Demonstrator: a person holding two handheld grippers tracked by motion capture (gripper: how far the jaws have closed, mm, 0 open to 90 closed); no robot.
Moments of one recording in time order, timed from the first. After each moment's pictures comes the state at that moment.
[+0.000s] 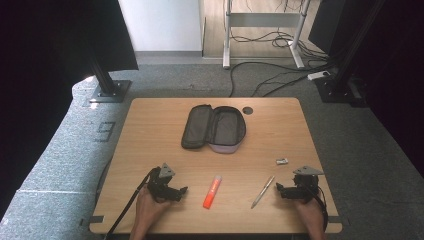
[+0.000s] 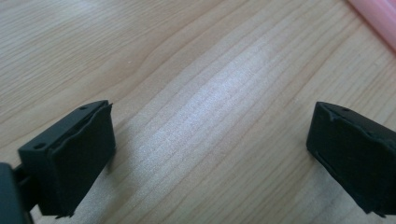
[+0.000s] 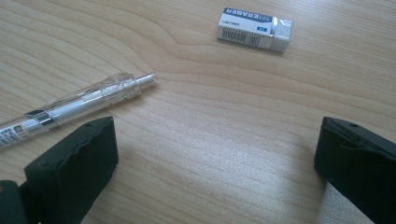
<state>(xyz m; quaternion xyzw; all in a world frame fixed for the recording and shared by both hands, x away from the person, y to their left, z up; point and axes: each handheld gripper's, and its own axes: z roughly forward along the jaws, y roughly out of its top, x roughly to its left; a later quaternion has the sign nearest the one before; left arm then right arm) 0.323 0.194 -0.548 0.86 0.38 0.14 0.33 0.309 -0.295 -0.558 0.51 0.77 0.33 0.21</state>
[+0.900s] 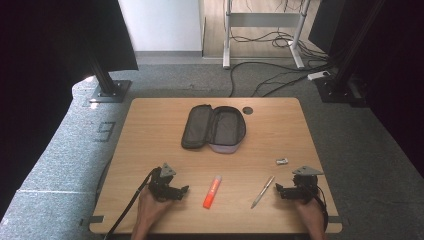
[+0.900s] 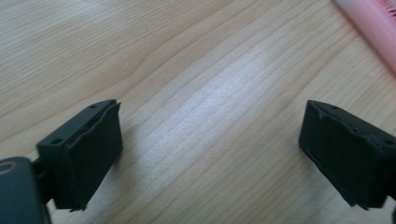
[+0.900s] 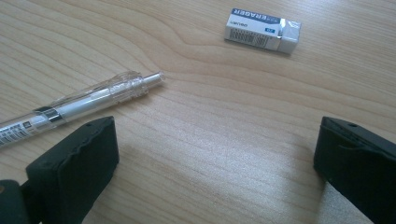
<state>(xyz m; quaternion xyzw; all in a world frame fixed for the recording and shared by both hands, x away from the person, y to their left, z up) 0.321 0.189 -0.544 0.85 0.39 0.13 0.33 0.308 -0.294 -0.557 0.50 0.78 0.33 0.20</state>
